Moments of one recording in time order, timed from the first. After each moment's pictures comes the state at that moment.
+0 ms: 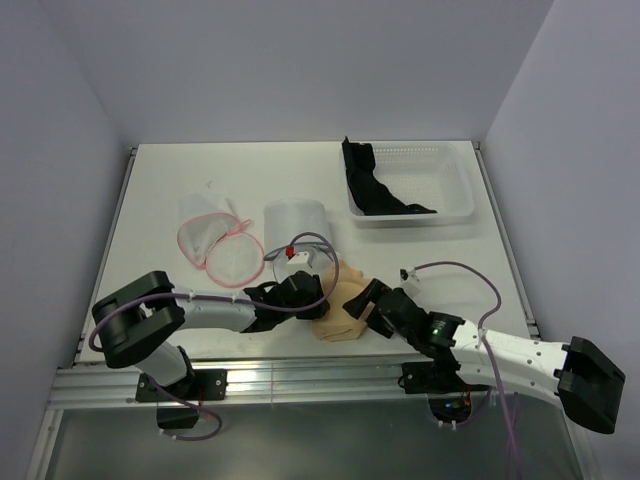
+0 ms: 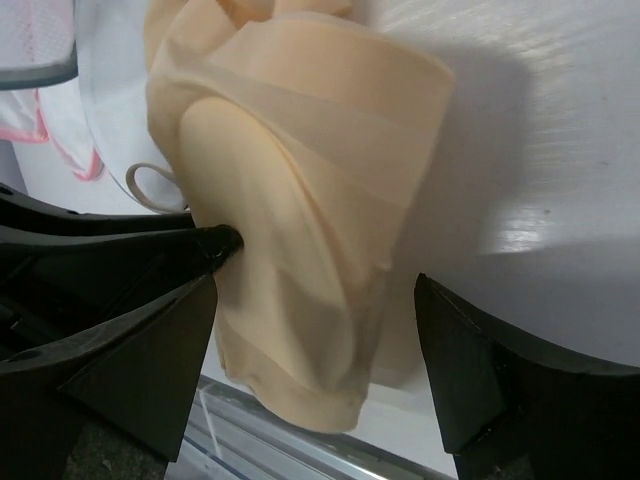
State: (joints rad) left arm -1.09 1.56 0.63 0.19 -0.23 -0.94; right arm 0.97 0.78 0.19 -0.15 0.33 1.34
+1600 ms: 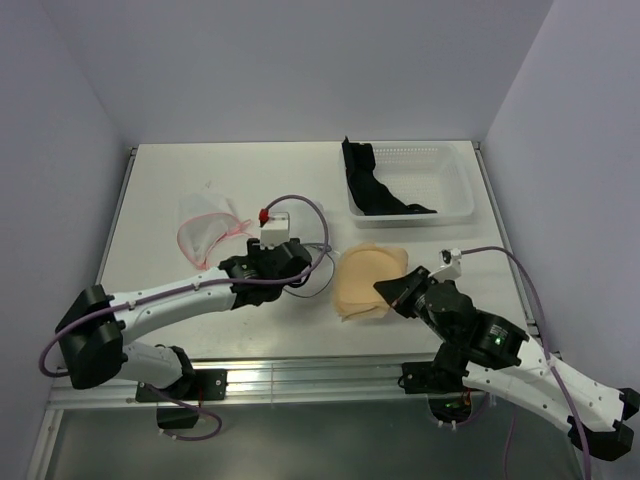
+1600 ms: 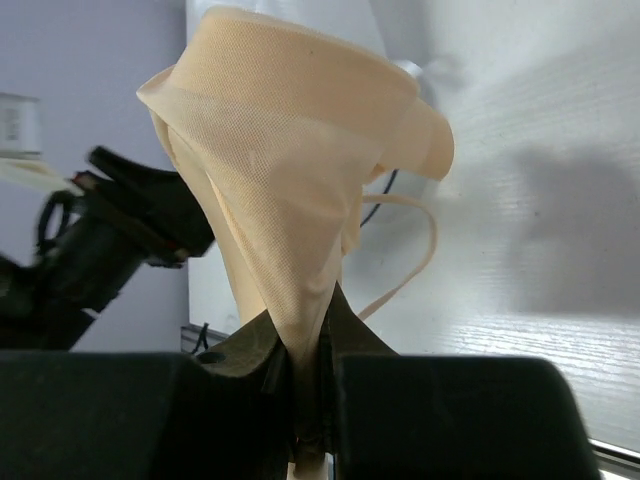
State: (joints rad) left arm -1.02 1.33 0.92 -0.48 -0.69 -0.80; right arm 0.97 0.36 0.48 -0.58 0.44 1.24
